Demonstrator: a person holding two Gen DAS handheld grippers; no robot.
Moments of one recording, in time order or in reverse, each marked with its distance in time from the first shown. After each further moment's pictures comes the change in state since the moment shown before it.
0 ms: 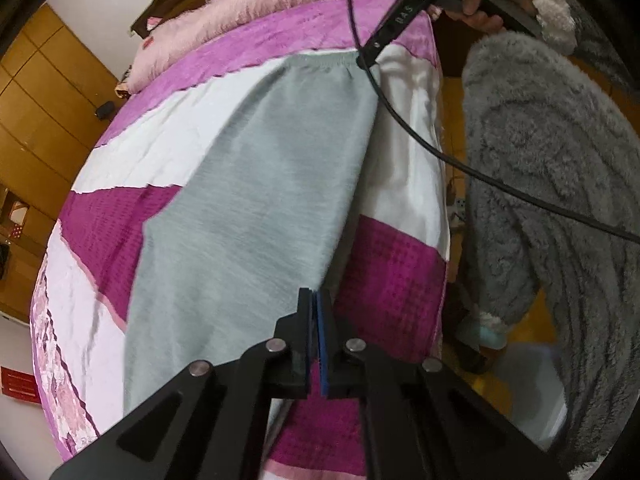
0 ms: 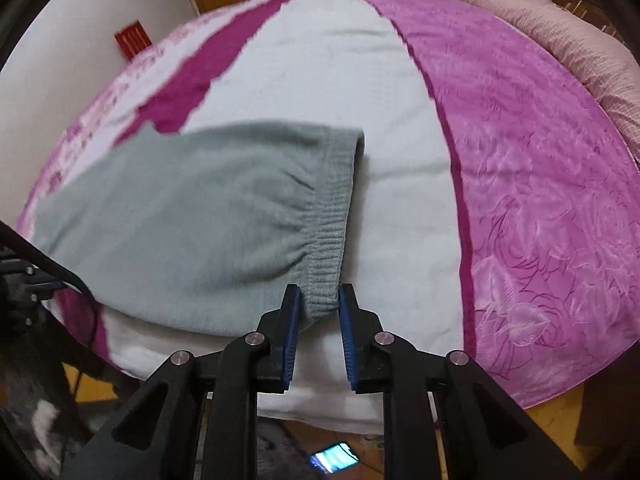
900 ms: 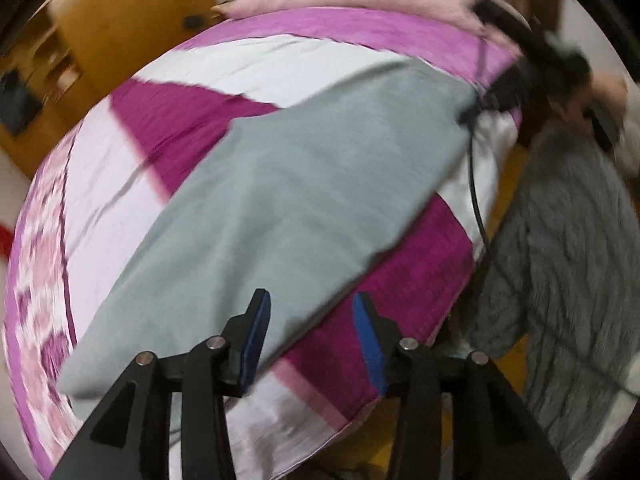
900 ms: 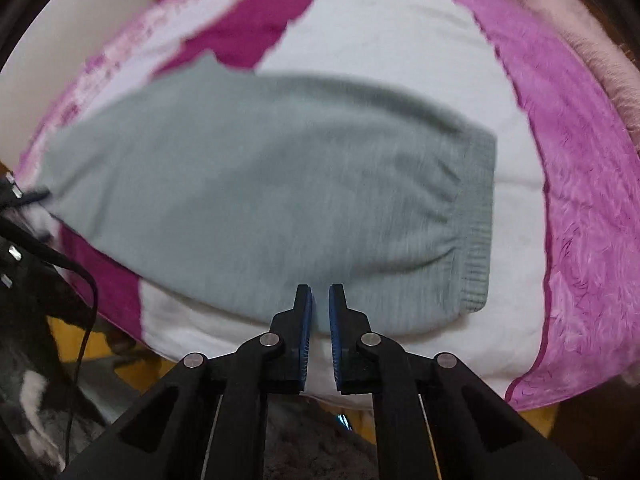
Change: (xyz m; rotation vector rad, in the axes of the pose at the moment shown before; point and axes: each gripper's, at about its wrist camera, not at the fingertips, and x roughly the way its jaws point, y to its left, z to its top) left arm -0.038 0.054 -0.055 -0.503 0.049 0.023; right arm 0.017 0.080 0.015 -0.156 0.180 -0.018
